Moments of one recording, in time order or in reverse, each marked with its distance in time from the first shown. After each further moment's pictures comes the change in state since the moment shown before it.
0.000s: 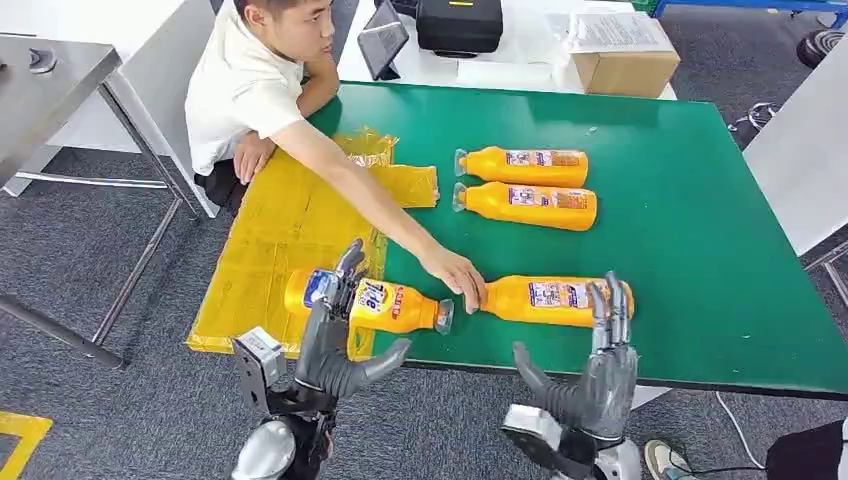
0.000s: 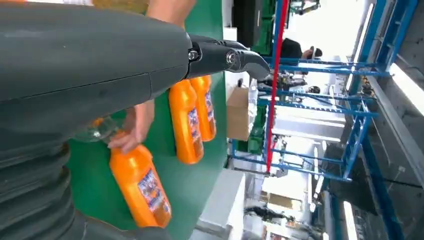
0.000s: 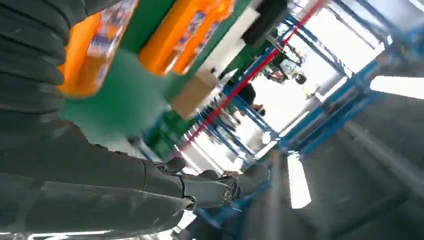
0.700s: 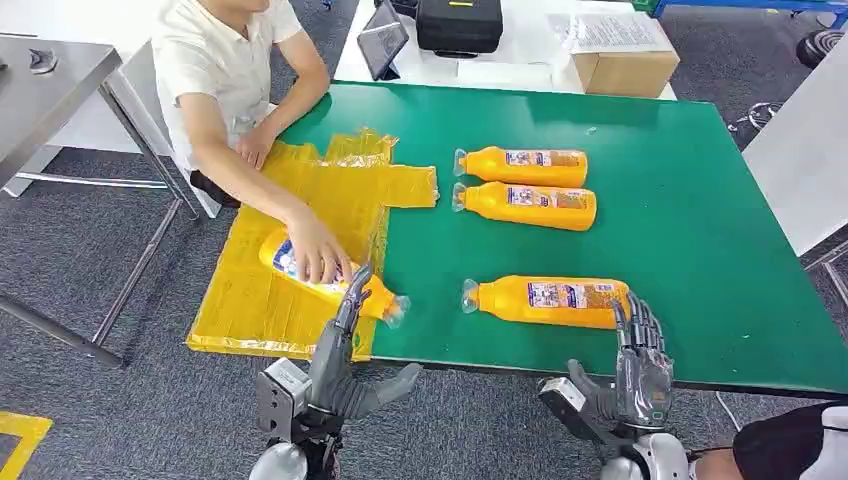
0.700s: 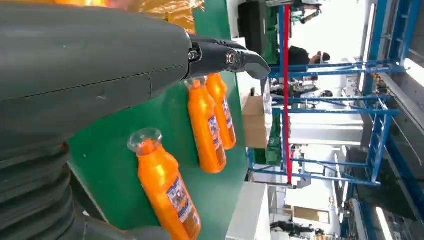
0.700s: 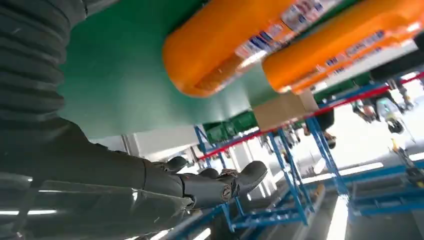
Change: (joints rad) left arm 0.016 0.020 -0.066 0.038 -0.079 0.086 -0.040; right arm -0.171 -0.134 -0.260 0.416 0.145 0.000 0.048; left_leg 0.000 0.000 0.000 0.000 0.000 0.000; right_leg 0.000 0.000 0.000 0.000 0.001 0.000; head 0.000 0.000
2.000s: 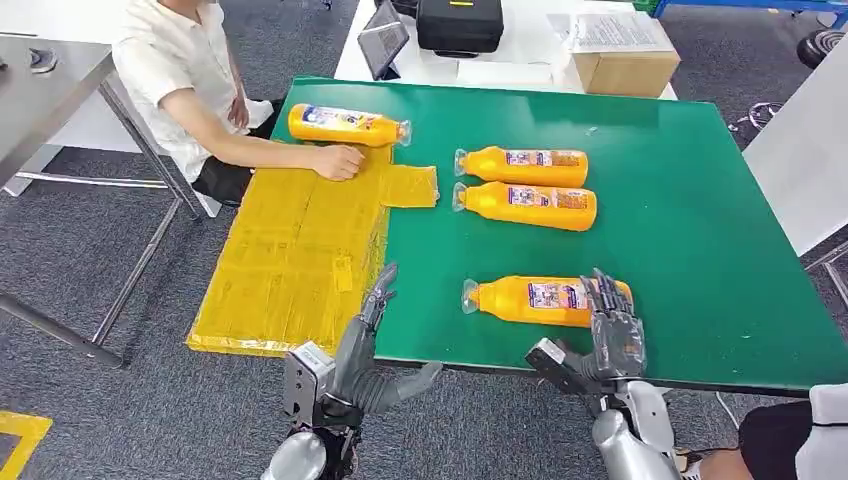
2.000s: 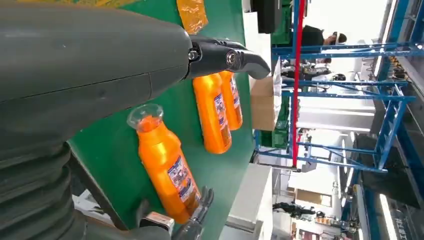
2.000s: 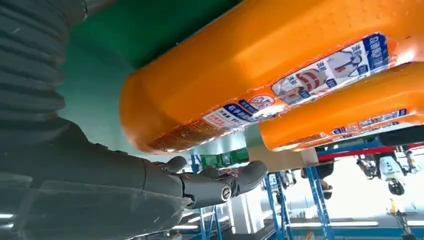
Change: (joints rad) left arm -0.065 -0.017 -0.058 0.101 0.092 0.006 0.014; right arm -0.271 -0.087 0.033 0.422 0.134 -0.002 0.059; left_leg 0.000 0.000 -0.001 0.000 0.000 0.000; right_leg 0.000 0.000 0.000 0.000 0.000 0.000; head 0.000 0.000
